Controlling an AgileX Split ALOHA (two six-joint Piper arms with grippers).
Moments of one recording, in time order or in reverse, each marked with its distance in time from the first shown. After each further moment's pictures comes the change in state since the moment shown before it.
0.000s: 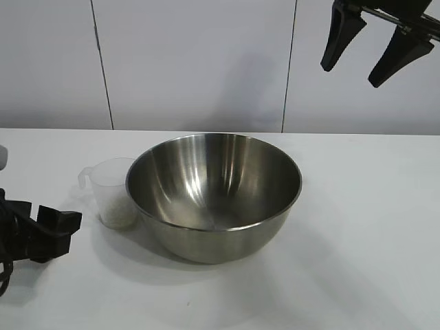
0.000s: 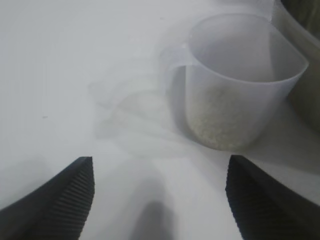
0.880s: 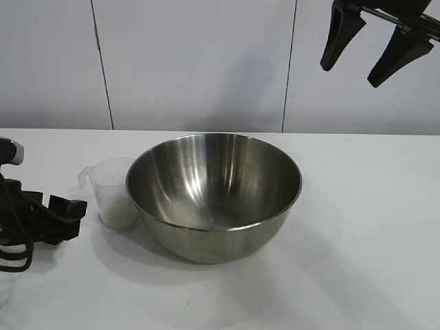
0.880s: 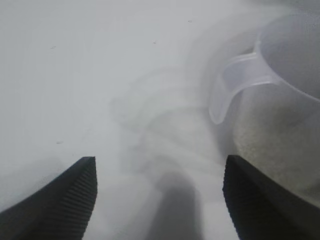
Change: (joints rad) left arm 0.121 0.125 -0.159 0.119 -0.015 0.016; right arm 0.000 0.000 0.000 0.005 0.000 -0.001
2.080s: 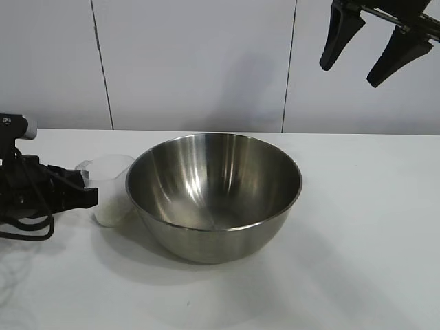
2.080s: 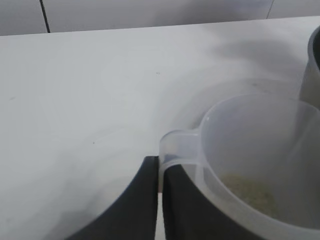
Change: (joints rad) left arm 0.000 -0.030 -0.081 0.072 0.004 -0.121; right arm 0.000 0.000 0.000 0.004 0.000 0.000
